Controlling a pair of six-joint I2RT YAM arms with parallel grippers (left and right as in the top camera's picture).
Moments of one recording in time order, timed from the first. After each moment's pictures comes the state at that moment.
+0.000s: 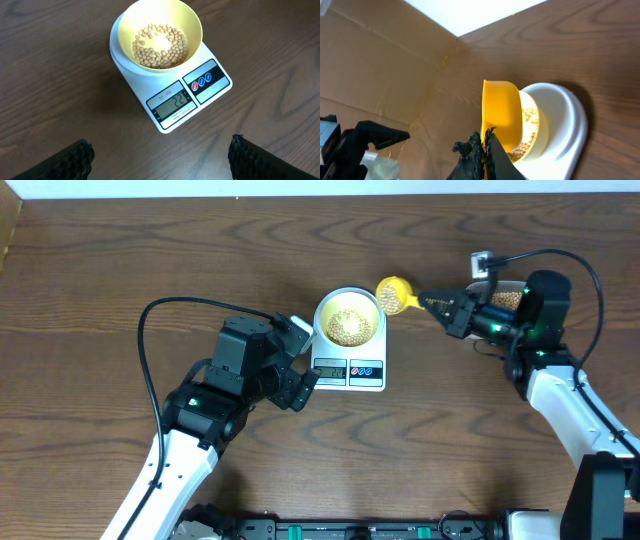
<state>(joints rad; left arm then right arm) -0.39 1.12 0.90 -0.63 0.21 0.17 0.01 1.52 0.82 0.29 -0.99 0.52</state>
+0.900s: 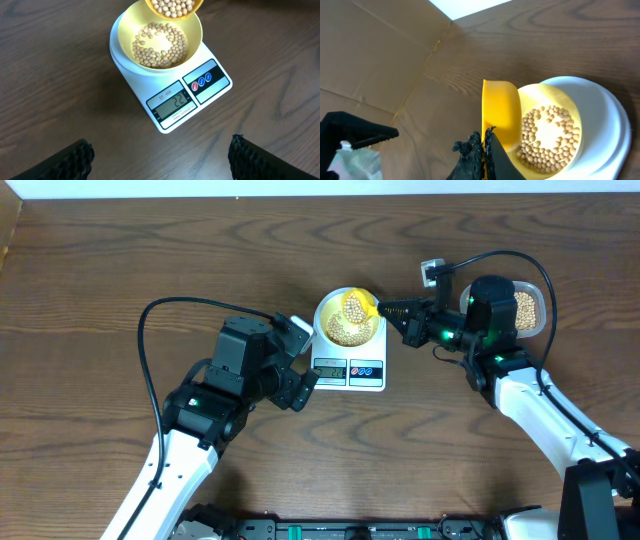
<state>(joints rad) -0.39 1.12 0.90 -0.63 0.21 0.17 0.23 1.52 0.82 0.29 -0.76 0.49</state>
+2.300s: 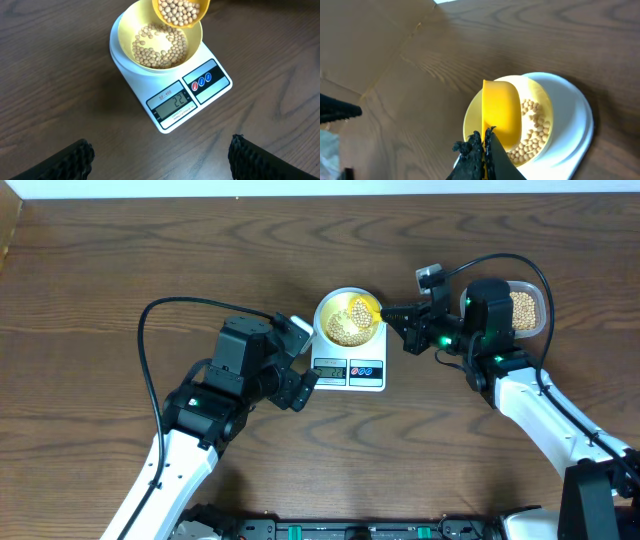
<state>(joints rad) -0.39 1.12 0.90 -0.63 0.21 0.17 0.23 1.52 0.82 0.19 -0.71 0.26</state>
